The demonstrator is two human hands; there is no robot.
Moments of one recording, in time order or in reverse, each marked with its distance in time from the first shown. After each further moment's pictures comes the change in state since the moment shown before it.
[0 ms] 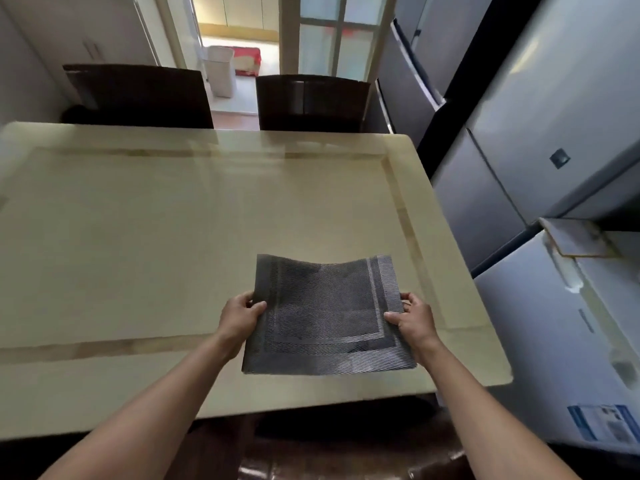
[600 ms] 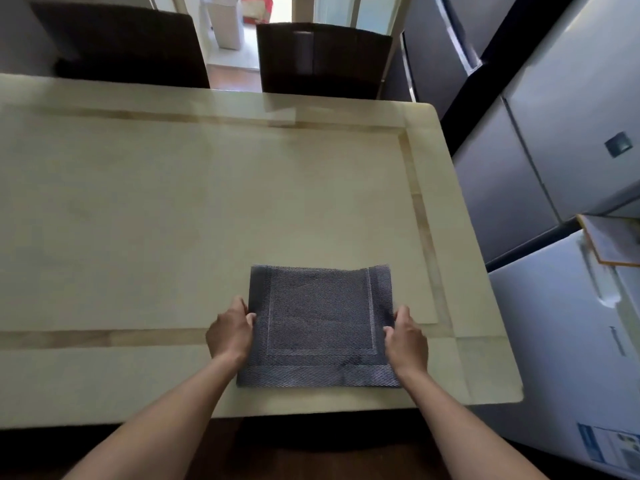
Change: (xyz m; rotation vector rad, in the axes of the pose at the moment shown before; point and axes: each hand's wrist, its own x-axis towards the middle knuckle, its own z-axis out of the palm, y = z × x) left_hand 0.033 -0.044 0.037 0.753 0.328 -0.023; right_hand 0.034 0.050 0.019 -0.901 0.123 -0.162
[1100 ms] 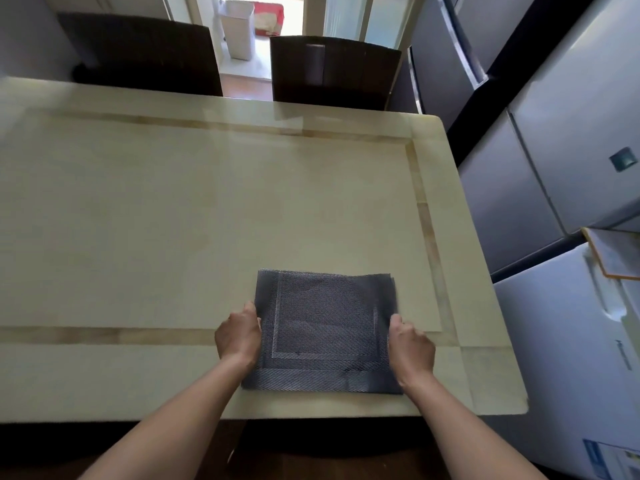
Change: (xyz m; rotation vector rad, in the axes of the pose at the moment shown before) left_hand -0.003 0.002 0.000 0.182 0.002 0.094; right_hand -0.001 -0.008 -0.006 -0.447 -0.043 -0.145
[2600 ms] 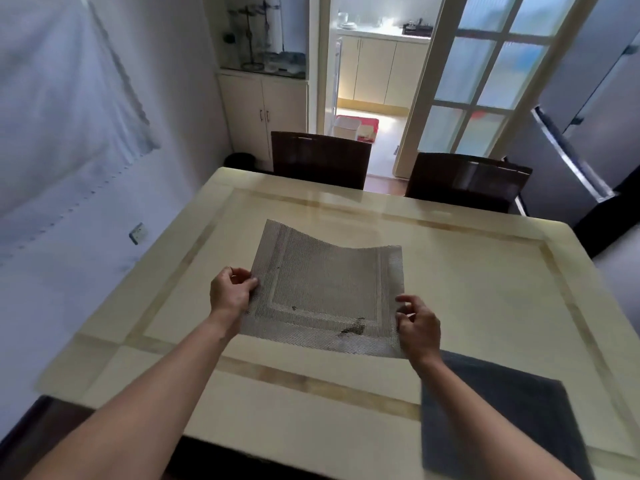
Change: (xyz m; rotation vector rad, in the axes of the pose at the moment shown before) left_hand 0.103 -0.286 -0.243 -1.212 0.397 -0.199; right_hand -0.017 -0.335 -0.112 1.020 0.259 -0.188
